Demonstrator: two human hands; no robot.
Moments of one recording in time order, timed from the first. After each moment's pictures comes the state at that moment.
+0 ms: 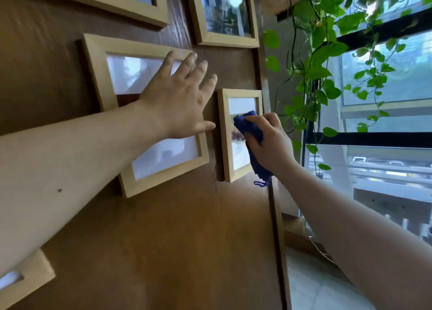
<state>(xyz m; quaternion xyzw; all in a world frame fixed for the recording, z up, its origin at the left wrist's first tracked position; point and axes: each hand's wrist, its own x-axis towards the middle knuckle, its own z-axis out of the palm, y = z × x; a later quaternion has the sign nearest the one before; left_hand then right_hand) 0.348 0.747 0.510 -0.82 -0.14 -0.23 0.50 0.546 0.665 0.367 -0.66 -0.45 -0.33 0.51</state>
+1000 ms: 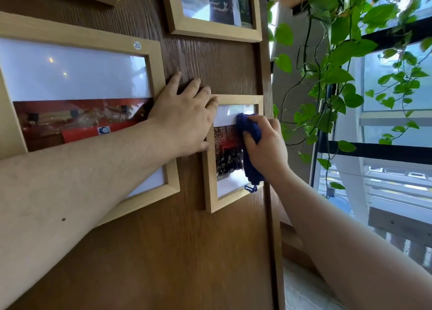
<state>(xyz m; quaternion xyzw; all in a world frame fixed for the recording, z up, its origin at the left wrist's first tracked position) 0.455 0.776 0.488 -0.82 -0.19 -0.19 0.50 0.640 0.724 0.377 -0.66 -0.41 -0.24 0.59</state>
